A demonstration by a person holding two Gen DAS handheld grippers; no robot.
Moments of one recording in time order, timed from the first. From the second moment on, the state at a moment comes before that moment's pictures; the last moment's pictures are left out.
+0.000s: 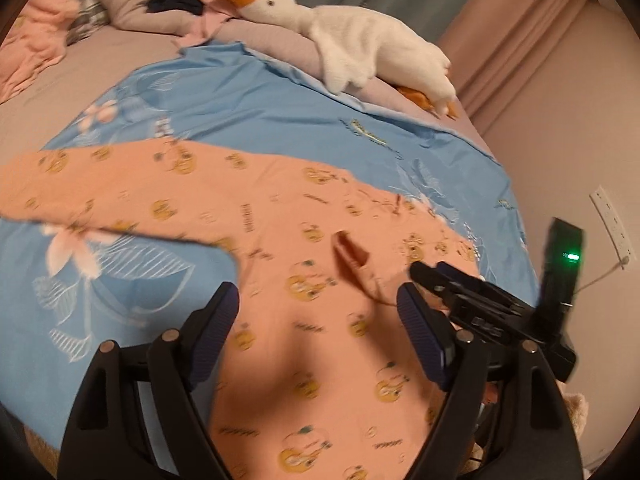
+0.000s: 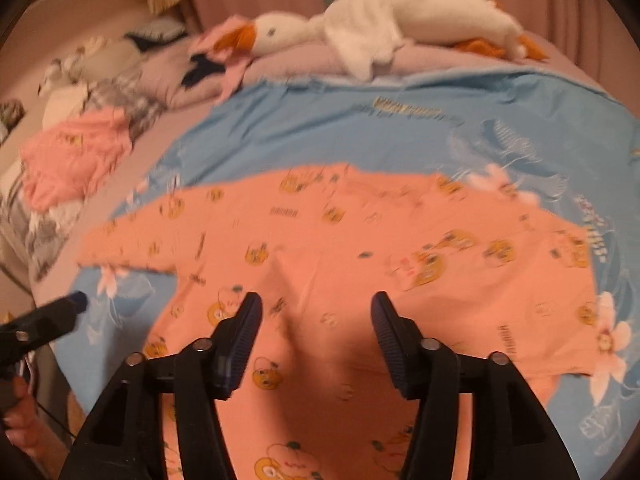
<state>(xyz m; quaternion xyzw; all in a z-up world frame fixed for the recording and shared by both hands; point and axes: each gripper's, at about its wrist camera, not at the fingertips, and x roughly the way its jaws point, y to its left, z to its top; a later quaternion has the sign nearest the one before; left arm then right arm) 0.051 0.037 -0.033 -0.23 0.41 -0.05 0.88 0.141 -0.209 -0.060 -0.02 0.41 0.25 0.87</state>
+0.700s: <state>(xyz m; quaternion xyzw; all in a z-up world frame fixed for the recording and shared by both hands) 0.165 -0.023 -0.120 -0.28 0.50 -0.08 0.82 0.121 -0.384 -0.063 0.13 0.38 0.06 0.91</state>
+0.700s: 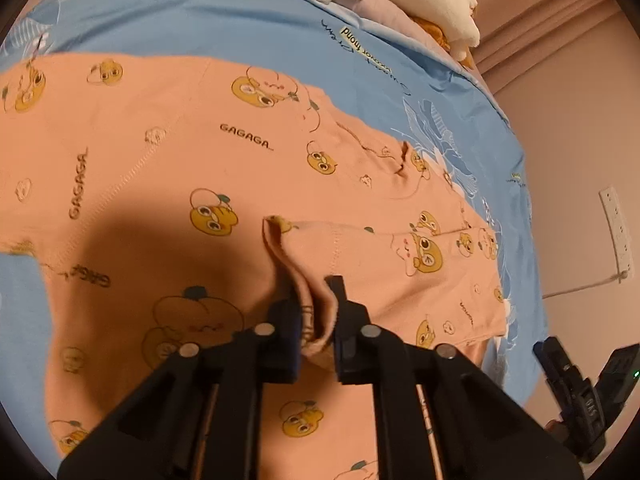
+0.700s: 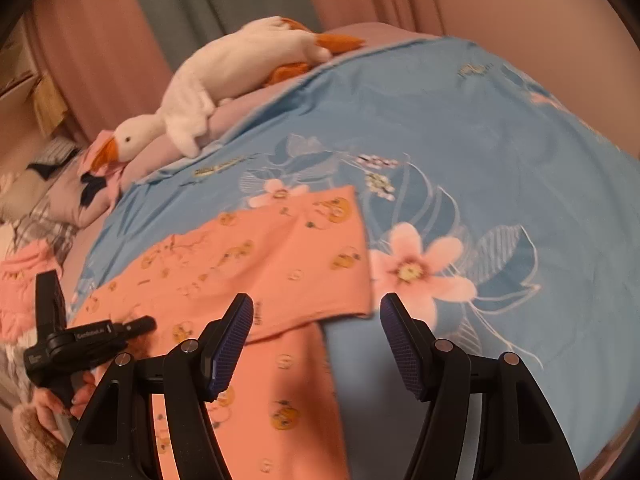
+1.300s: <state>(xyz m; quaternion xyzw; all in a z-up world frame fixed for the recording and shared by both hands) 0.151 0.005 -0.012 -0.23 0.36 -0.04 0.90 0.129 -0.398 -0.077 0.15 0.40 0.07 0.90</state>
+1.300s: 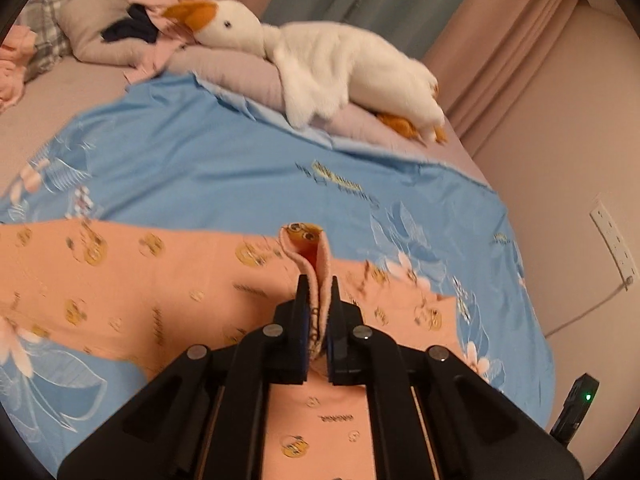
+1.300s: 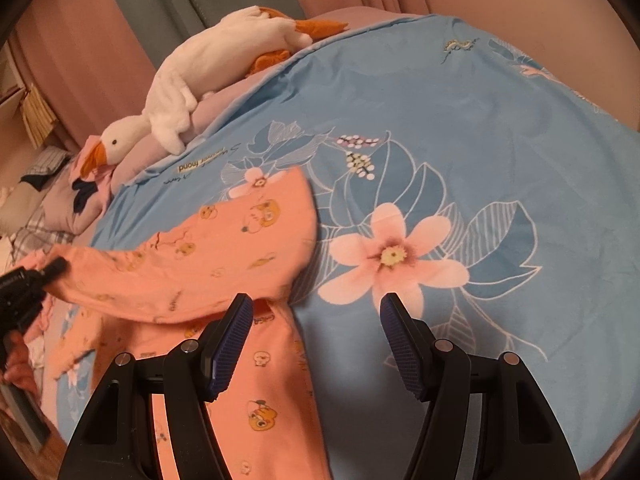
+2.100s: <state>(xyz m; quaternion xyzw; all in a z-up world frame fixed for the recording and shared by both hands) 0.144 0.067 -0.054 -0.20 0.40 0.04 0.89 0.170 -0.346 -0.113 0.10 0.47 0.10 0.87</state>
